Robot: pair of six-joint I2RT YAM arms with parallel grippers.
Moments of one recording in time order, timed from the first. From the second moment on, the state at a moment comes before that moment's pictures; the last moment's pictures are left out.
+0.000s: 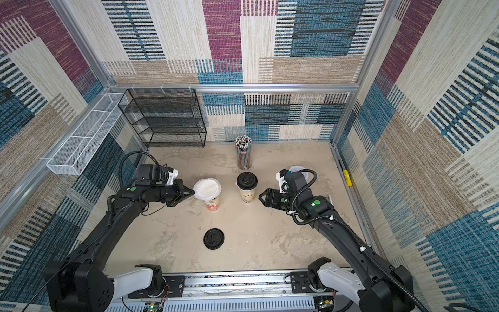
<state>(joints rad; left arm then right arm) -0.09 1.23 1.01 -0.71 0.60 -0.66 0.44 1.05 0.87 -0.57 -0.32 0.63</state>
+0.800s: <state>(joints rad) -0.09 1.23 1.05 -0.71 0.60 -0.66 0.44 1.05 0.88 -0.60 -0.32 0.63</state>
